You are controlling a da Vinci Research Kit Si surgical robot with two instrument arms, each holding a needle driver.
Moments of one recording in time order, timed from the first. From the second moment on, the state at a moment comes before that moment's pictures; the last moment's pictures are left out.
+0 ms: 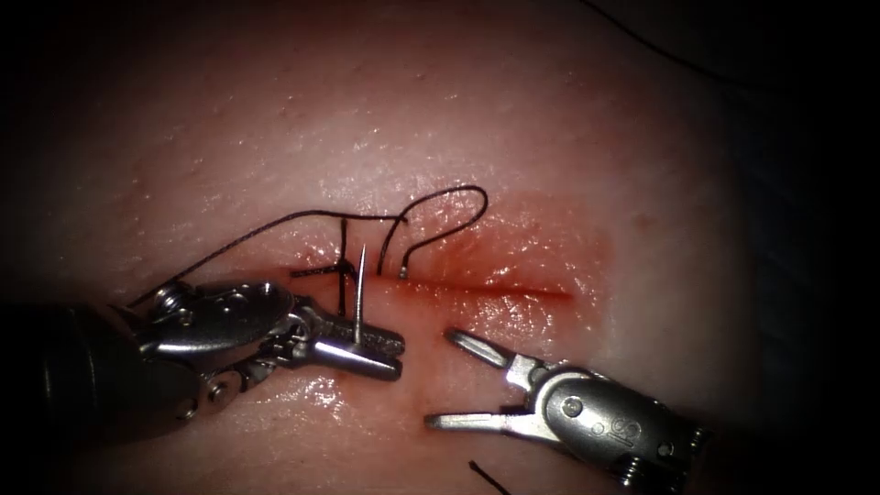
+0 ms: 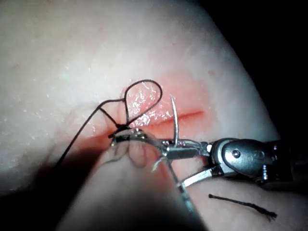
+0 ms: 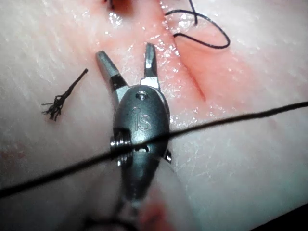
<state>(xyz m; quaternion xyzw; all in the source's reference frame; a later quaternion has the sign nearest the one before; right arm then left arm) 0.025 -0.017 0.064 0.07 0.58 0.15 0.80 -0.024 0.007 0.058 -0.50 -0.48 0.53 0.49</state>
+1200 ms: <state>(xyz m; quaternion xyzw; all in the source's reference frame) 0.025 -0.018 0.065 0.07 0.57 0.15 0.80 -0.020 0.013 0.044 -0.71 -0.29 0.55 0.33</state>
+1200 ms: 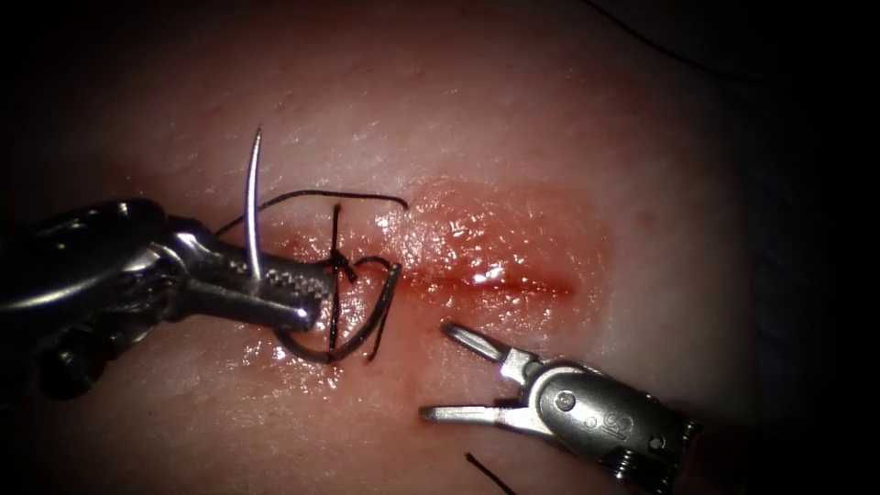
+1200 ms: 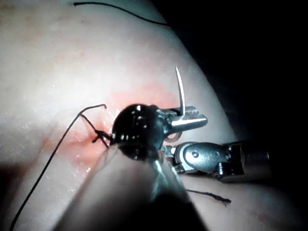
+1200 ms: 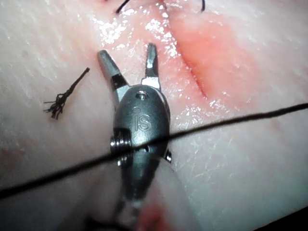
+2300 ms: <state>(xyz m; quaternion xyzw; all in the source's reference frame) 0.025 -0.018 0.065 0.07 0.57 0.15 0.81 -0.015 0.029 0.037 -0.75 0.12 0.64 0.09</state>
